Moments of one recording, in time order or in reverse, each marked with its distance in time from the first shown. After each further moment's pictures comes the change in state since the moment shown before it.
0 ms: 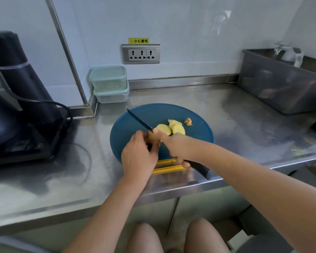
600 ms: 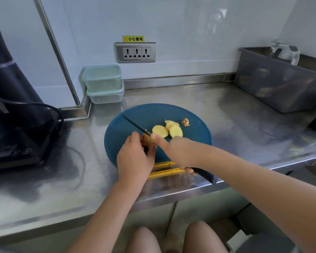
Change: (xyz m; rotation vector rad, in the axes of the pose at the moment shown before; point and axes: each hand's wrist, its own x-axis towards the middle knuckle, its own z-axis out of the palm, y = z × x) left_hand 0.003 0.001 -0.002 0.008 -0.031 0.001; right_hand -0.011 0.000 -0.001 -0.161 0.044 -0.097
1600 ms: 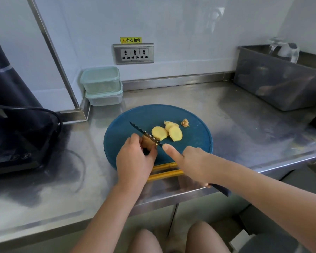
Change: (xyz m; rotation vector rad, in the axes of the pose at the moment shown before) left_hand 0.000 0.000 0.000 -0.008 0.012 0.008; right_hand -0.009 0.031 0.011 0.074 0.130 -0.037
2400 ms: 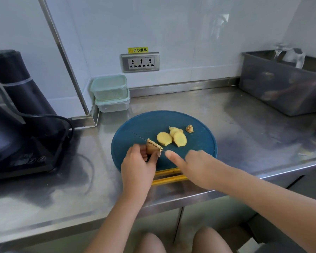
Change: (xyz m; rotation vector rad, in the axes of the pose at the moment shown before) left_hand -0.009 -0.006 -0.004 -0.166 0.001 -0.111; right_hand 0.001 0.003 0.003 -0.107 0.046 -0.111
